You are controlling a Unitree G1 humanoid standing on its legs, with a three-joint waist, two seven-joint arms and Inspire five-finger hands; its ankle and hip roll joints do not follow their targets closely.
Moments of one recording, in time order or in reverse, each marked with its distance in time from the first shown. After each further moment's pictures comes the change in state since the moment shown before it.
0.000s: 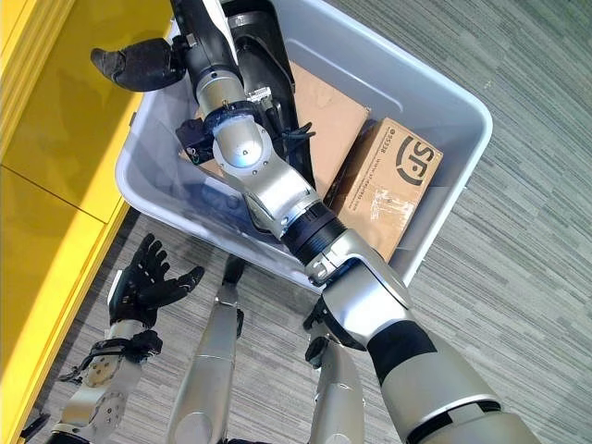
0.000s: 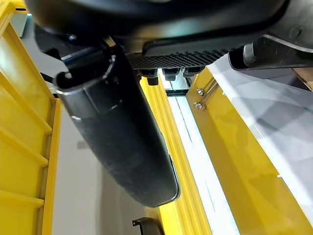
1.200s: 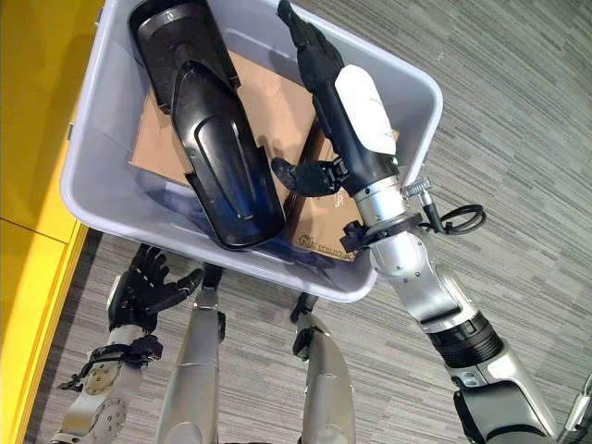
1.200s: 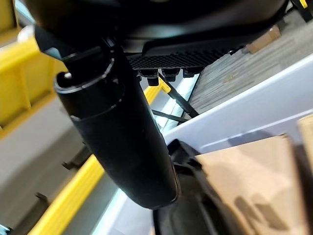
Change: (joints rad) left arm 0.052 -0.035 0.029 -0.060 0.013 0.023 -0.003; right arm 0.803 -0.631 -0.192 -0.830 -0.607 -0.021 0.120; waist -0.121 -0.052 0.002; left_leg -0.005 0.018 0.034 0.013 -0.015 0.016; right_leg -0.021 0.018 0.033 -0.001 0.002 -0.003
